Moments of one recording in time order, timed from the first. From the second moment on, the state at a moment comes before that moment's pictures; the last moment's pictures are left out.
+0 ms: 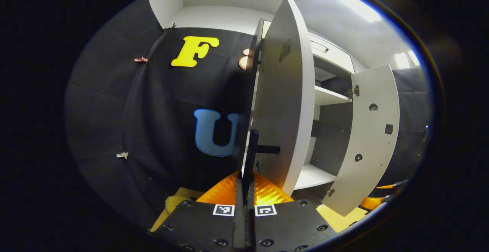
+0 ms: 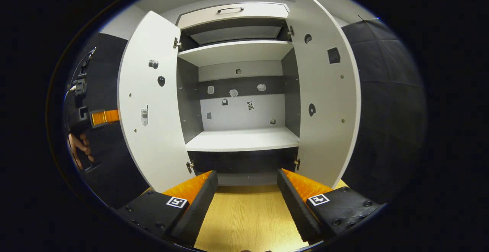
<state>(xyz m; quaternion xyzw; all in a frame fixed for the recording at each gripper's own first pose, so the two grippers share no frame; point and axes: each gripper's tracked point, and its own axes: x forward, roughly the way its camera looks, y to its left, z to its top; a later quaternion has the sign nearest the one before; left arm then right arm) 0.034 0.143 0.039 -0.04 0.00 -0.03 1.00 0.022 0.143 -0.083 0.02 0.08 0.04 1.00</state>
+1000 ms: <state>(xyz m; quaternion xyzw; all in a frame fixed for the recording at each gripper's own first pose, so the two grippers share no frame) -0.070 0.045 0.035 -0.07 -0.02 0.07 1.00 -0.001 0.031 -0.037 0.03 0.05 0.08 0.99</state>
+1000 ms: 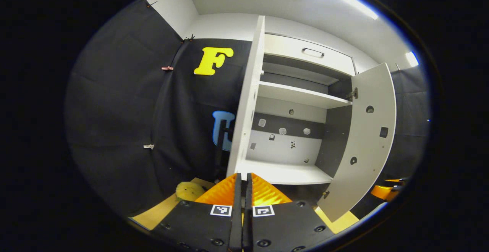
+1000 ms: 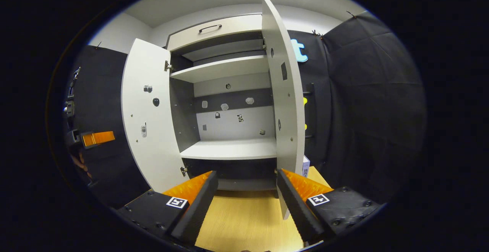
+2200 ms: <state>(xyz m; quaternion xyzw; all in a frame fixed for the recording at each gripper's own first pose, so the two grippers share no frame) -0.055 -0.020 -0.003 0.02 -0.01 0.00 1.00 0.012 0.071 -0.041 0.03 0.03 0.06 1.00</state>
